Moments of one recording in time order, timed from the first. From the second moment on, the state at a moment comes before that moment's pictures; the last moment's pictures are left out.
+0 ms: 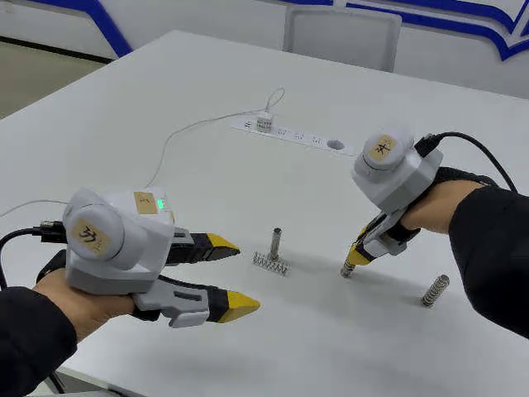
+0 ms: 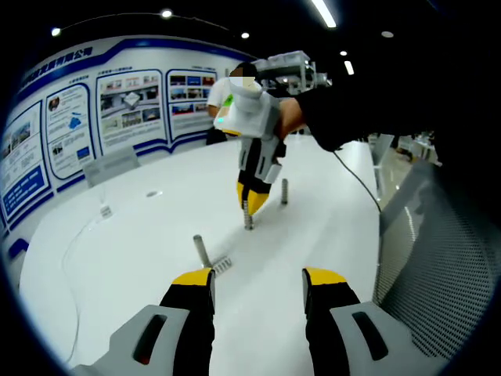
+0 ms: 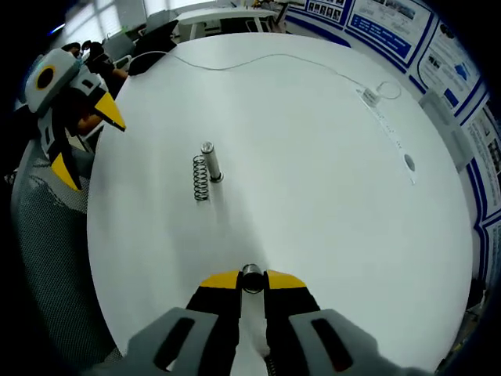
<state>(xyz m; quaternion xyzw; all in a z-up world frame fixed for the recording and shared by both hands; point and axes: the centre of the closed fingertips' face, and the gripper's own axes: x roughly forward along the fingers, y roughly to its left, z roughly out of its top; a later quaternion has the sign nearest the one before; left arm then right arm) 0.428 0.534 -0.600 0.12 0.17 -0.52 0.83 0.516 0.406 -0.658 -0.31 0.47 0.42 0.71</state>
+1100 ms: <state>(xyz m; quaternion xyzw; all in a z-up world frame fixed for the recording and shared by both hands) 0.431 0.536 -0.602 0.13 0.18 -0.52 0.83 0.510 0.464 -0.639 -0.35 0.39 0.47 0.71</state>
